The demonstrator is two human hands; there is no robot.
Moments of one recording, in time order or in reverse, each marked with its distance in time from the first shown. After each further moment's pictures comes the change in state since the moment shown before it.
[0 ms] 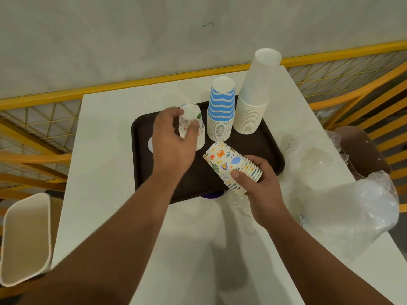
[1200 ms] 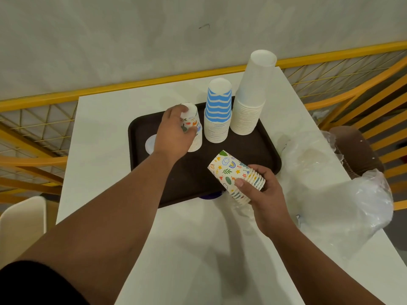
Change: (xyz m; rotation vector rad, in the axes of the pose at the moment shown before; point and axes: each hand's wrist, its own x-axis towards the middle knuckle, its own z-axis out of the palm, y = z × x) left_hand 0.041 -0.027 0.020 0.270 -0.274 0.064; right_hand -0.014 0.003 -0.012 -0.001 0.008 0.029
